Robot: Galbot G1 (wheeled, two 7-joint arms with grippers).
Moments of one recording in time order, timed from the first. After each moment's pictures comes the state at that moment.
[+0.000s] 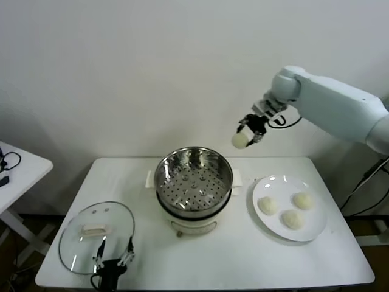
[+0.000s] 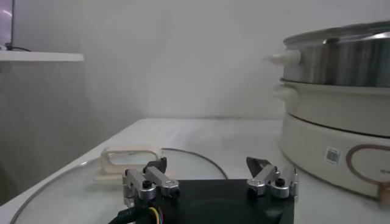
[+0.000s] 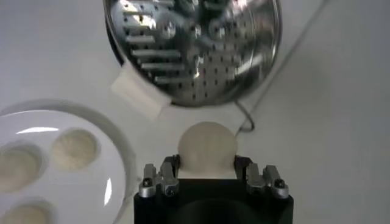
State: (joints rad) left arm 1.65 -1.61 -0.67 -1.73 -0.03 -0.26 0.02; right arm 0.67 1.05 -1.31 1.02 0.23 0.34 -1.11
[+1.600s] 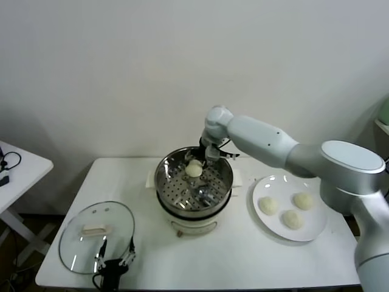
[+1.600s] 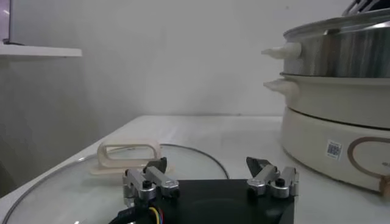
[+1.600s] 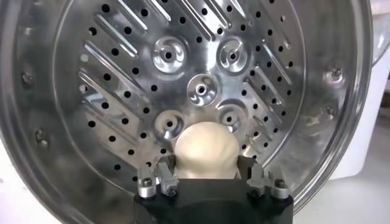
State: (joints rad) left arm 1.63 -1.61 -0.67 -1.69 -0.02 -0.27 0.01; right arm 0.37 1.35 -1.13 0.87 -0.50 0.75 -0.80
